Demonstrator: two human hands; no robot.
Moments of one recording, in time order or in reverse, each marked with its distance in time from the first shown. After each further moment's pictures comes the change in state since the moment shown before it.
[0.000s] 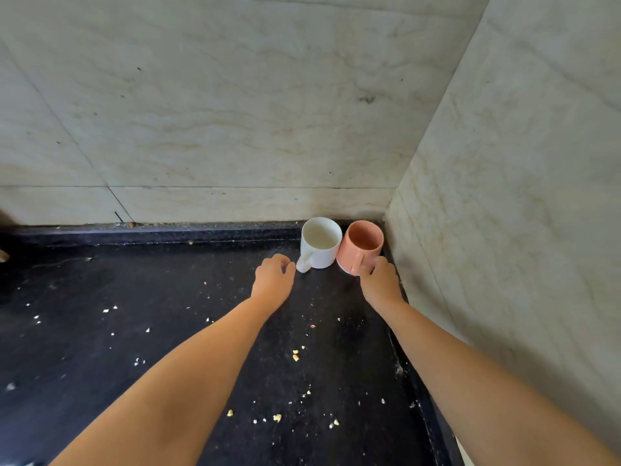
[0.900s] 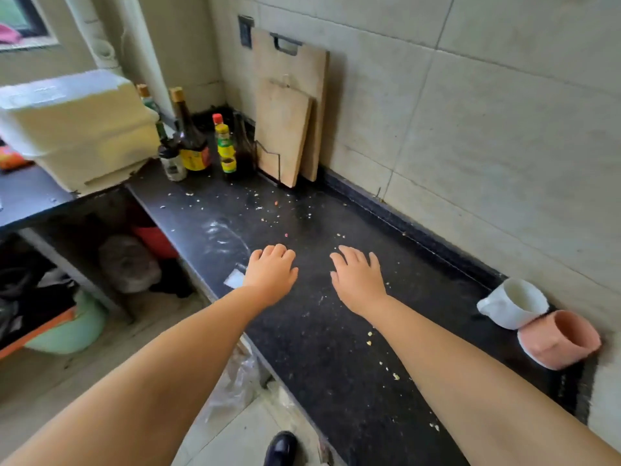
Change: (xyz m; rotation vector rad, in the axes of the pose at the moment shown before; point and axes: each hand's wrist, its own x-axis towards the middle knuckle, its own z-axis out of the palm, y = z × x) left_hand -0.296 -0.184 -0.150 0.584 0.502 -0.336; right_hand -0.281 -0.152 0.079 -0.600 -0.406 -1.457
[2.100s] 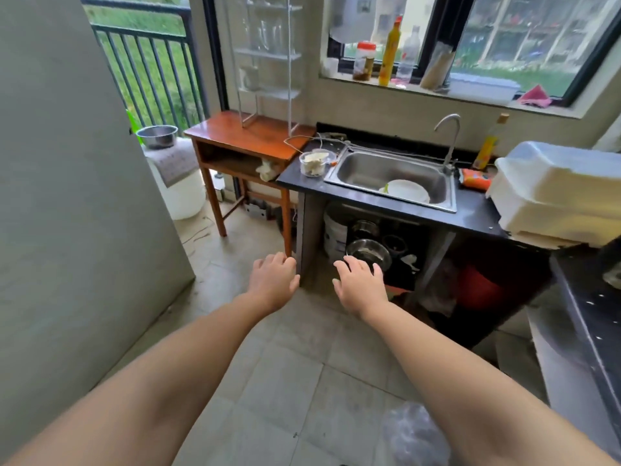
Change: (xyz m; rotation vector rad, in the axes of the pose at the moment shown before) left_hand -0.574 -0.463 -0.053 -0.095 0.200 -1.130; right_hand -0.138 -0.719 0.049 -0.043 -0.110 -1.077
